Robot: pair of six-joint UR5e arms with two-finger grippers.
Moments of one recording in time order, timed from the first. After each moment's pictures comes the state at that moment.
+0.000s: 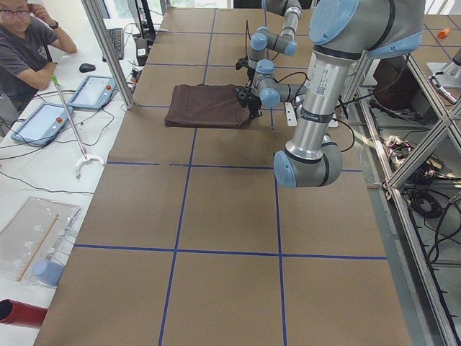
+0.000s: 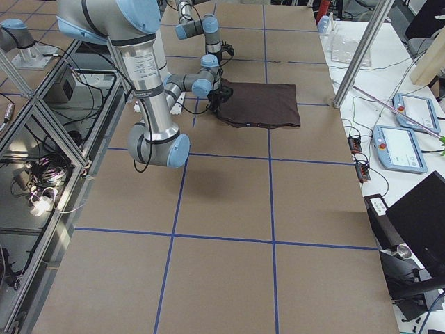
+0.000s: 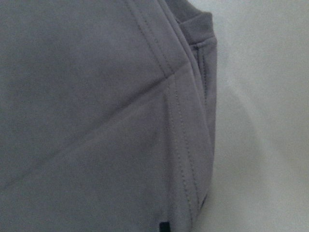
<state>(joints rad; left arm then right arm) -0.31 -2.04 -1.89 -1.70 -1.66 -1.82 0.32 -1.09 1.80 -1.49 1.72 1.84</state>
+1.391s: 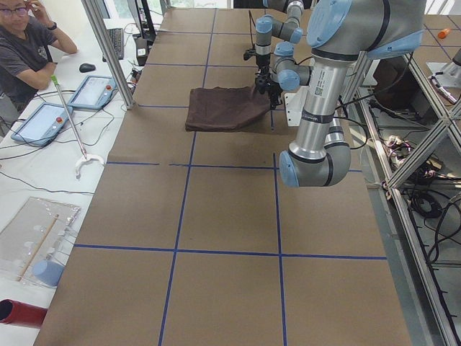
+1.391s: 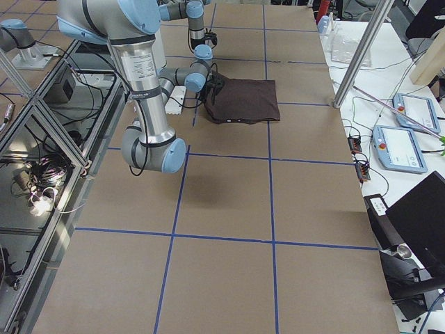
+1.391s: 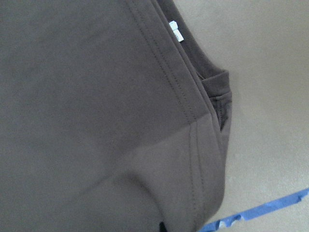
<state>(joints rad) -0.19 -2.03 -2.16 -1.40 -1.68 -1.78 0.32 -1.16 1.98 -1.49 1.87 1.83</state>
